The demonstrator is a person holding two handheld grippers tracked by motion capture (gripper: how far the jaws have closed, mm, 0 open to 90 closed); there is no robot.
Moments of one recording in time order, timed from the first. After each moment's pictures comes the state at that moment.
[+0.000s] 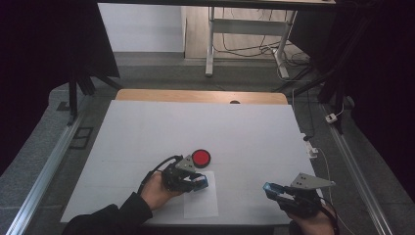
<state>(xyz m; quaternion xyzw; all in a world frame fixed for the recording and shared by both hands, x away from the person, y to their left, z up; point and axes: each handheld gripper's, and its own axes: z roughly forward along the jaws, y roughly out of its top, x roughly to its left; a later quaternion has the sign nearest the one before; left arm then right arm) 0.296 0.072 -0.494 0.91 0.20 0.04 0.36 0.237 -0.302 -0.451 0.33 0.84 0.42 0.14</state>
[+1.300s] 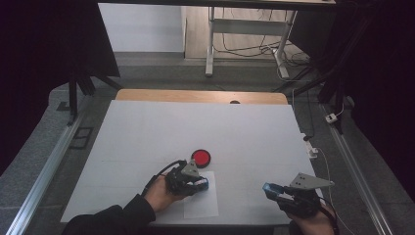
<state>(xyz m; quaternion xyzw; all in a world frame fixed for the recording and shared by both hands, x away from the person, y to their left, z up) 0.290 0.061 -0.506 0.92 0.20 0.06 0.34 0.237 -0.301 -0.452 0.33 0.84 0.41 0.14</state>
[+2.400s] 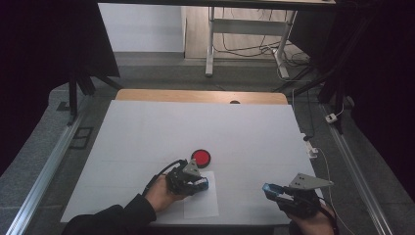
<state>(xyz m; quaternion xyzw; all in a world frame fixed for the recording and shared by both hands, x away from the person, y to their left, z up) 0.293 0.060 -0.508 0.92 0.21 0.05 0.33 0.237 -0.300 -0.452 0.33 0.84 0.41 0.14</state>
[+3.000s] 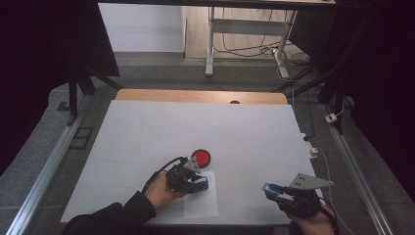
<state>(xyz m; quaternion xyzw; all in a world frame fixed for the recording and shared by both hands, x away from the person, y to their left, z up) 0.302 0.060 -0.504 0.92 0.21 0.02 0.32 0.237 -0.301 -0.452 0.33 0.84 0.41 0.14</state>
